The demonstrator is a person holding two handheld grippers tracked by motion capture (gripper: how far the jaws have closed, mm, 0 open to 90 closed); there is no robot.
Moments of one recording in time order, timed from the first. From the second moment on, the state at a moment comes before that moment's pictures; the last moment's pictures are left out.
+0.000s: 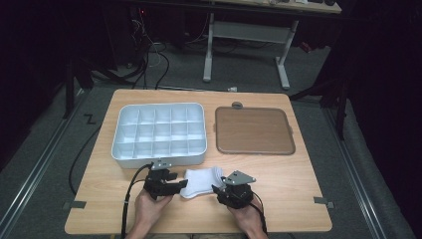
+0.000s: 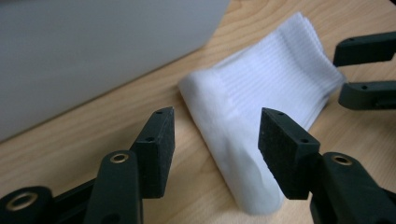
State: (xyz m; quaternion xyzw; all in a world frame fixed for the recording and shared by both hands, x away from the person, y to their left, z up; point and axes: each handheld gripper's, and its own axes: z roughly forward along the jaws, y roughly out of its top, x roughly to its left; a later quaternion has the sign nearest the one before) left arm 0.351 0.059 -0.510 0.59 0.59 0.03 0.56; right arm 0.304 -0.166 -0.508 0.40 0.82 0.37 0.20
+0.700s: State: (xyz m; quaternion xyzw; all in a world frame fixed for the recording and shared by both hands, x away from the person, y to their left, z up) left arm 0.383 0.039 -0.525 0.56 0.63 0.00 0.54; right arm 0.326 -0.132 -0.517 0.39 0.83 0.37 0.14
